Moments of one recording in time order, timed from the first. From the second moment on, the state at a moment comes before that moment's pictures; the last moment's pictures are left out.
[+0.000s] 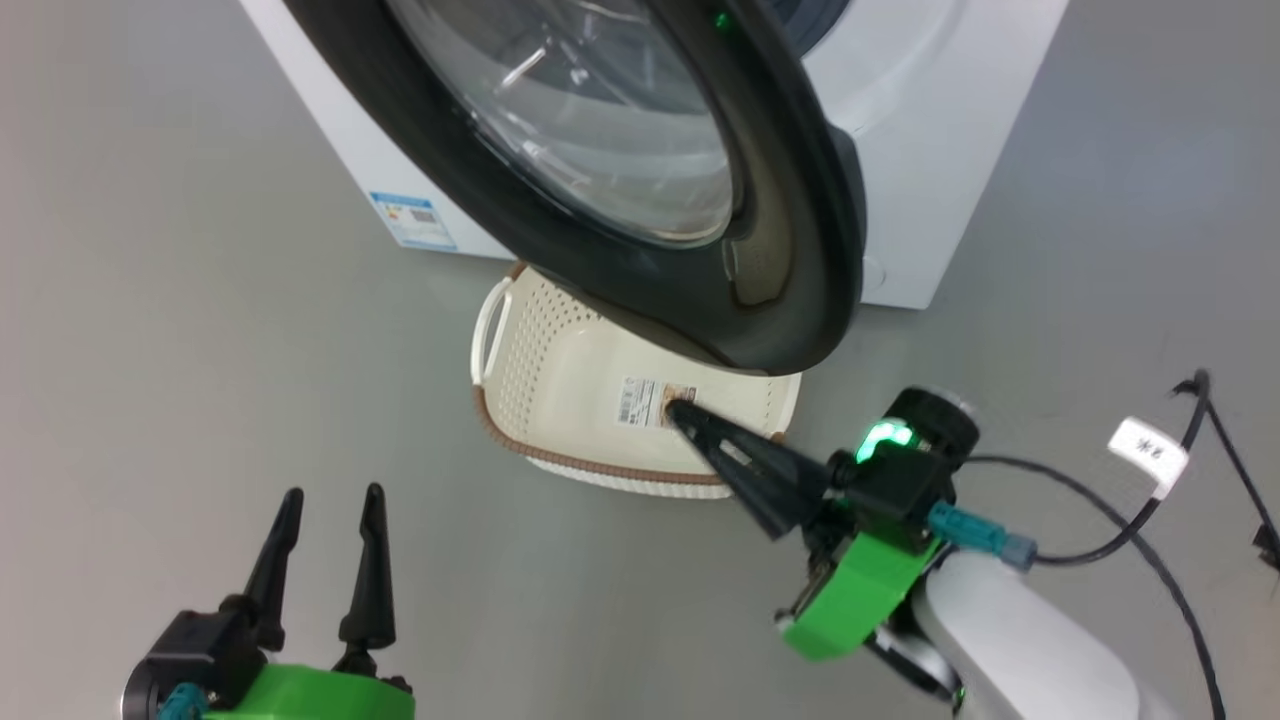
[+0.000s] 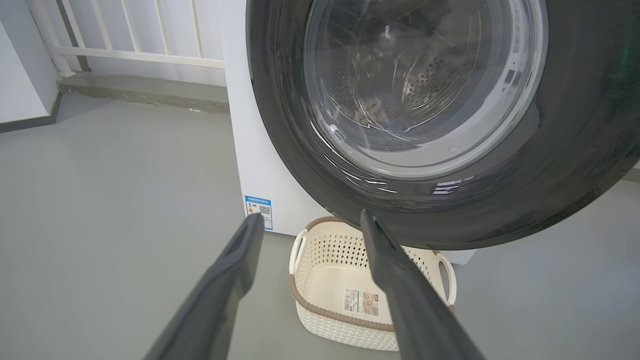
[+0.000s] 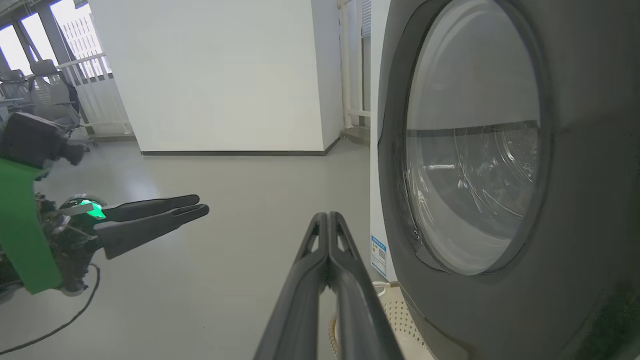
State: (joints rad) left arm -0.07 0.04 -0.10 0.14 -0.29 -0.07 -0.25; right arm -0.48 -0.27 0.69 0.16 0.39 0.13 -0.26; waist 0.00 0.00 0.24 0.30
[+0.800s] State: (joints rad) left arm -0.11 0.03 -0.13 0.16 -0.29 -0.09 -0.25; right arm -0.63 -0.12 0.30 0.37 0.27 0.13 -0.26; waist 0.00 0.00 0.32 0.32
